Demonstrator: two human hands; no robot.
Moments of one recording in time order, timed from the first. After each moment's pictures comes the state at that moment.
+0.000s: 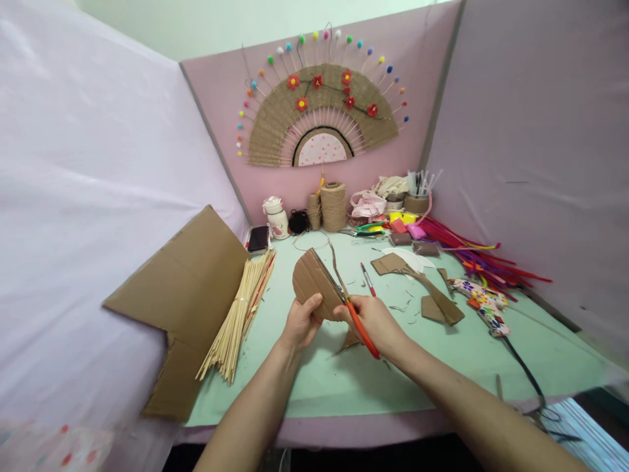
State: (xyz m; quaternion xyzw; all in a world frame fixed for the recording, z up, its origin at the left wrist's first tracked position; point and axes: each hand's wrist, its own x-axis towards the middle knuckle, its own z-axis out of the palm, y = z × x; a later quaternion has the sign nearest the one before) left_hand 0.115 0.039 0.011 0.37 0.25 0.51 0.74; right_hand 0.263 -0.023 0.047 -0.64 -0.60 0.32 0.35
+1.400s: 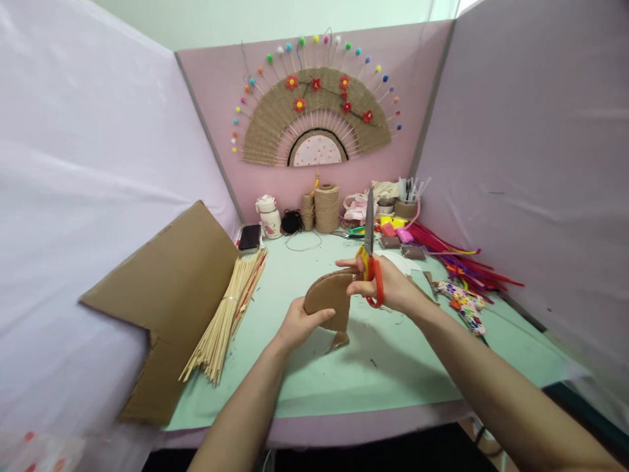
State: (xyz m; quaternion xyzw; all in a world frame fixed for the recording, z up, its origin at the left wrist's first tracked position) left_hand 0.108 0.038 0.014 0.61 0.32 0.39 0.62; right_hand 0.319 0.001 0.092 -0.51 -0.63 0.36 0.46
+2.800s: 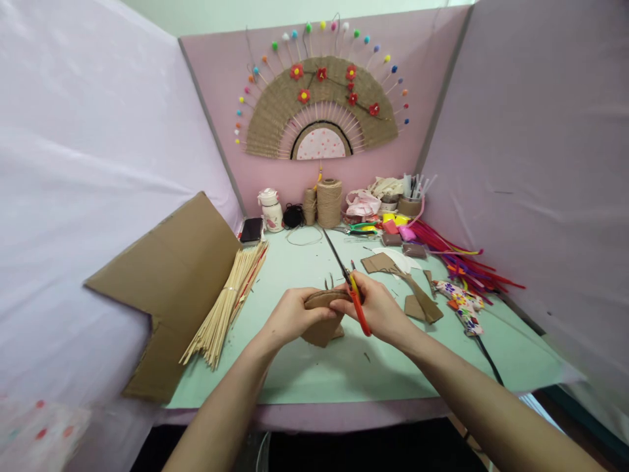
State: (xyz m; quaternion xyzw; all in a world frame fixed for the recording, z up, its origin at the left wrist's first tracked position) left_hand 0.108 0.015 0.079 0.74 0.44 0.22 0.45; right_hand 0.295 -0.032 0.079 -0.56 -0.65 0.32 0.41
